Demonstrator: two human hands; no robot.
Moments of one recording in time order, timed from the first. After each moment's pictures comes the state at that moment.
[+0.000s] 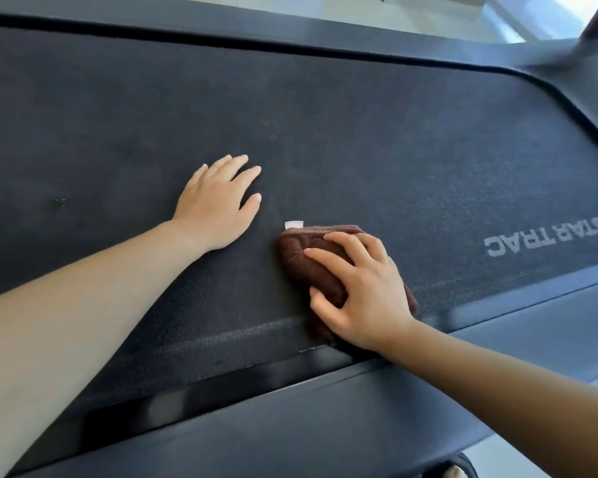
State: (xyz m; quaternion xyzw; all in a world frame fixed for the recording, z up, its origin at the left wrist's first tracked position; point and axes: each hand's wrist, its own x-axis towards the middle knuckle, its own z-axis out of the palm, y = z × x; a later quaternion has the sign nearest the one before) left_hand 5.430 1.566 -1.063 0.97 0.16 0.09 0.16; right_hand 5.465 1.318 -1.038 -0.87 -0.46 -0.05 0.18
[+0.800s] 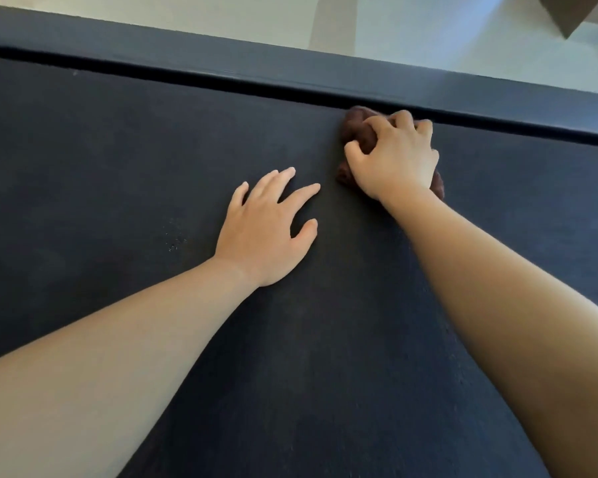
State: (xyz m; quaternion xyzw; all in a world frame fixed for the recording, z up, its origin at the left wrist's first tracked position) left_hand 5.520 1.630 -1.064 0.93 0.33 0.11 0.12; right_hand 5.725 1.602 -1.045 -0.90 -0.40 -0.06 0.16
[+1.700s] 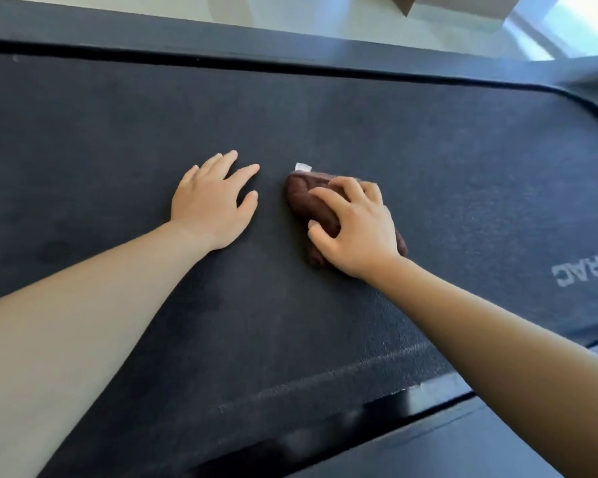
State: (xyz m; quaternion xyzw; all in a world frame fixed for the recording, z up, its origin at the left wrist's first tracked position) left_hand 5.404 1.666 -1.062 0.96 0.22 0.10 0.15; right_hand 5.501 1.468 -1.035 -0.90 -0.42 -0.04 0.15
